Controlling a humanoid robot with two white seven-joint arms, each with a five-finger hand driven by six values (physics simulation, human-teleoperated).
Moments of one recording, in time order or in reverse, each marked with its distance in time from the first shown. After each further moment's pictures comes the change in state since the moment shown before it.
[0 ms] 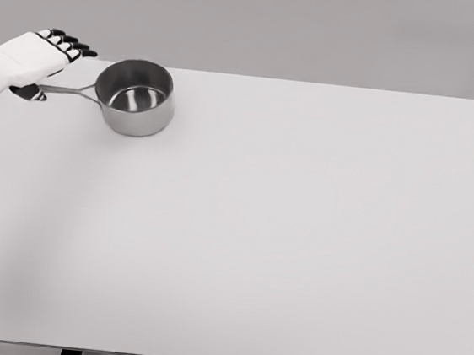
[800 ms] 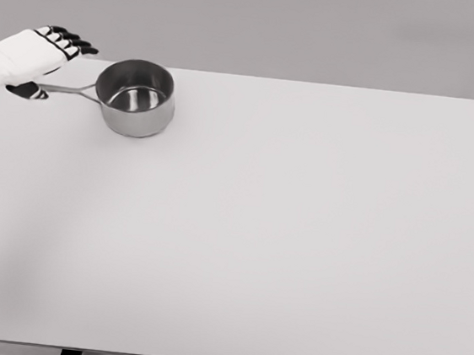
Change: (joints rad) left arm 0.002 0.024 -0.003 -0.001 0.040 -0.053 0.044; right arm 0.000 0.000 0.000 0.000 0.000 0.000 0.000
